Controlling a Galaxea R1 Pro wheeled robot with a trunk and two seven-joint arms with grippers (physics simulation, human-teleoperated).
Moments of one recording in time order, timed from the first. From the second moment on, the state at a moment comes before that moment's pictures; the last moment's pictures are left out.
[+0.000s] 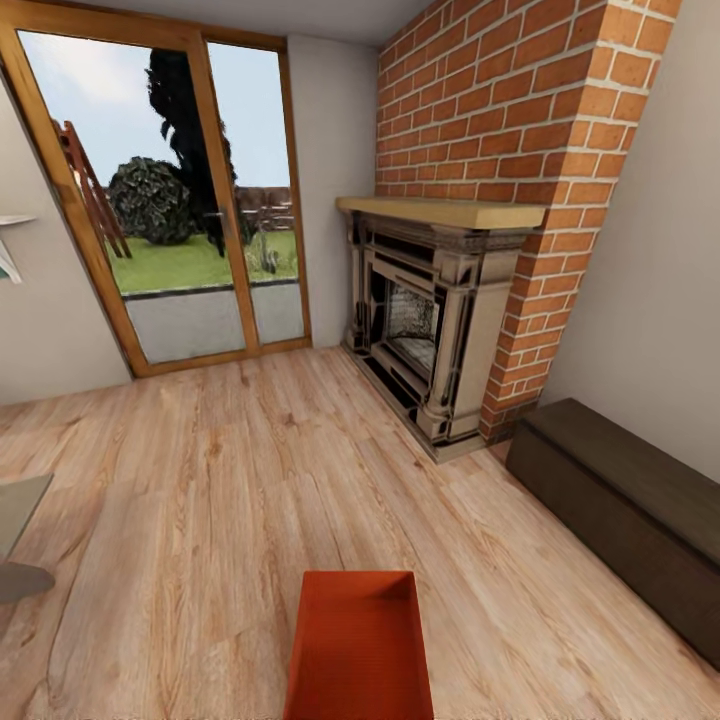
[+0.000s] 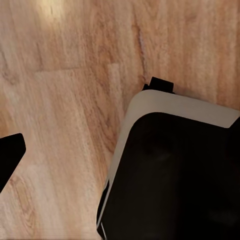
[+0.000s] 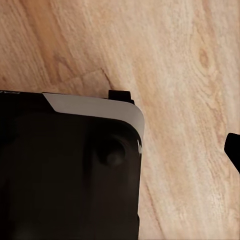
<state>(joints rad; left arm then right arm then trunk) -0.21 0.01 0.03 -0.02 0.22 -0.06 0.20 -0.18 0.00 0.01 0.03 0.06 -0.20 -0.04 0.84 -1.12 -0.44</state>
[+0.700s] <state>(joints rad) -0.21 0.01 0.03 -0.02 0.22 -0.06 0.20 -0.18 0.00 0.01 0.03 0.06 -0.21 -0.04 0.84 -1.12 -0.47</state>
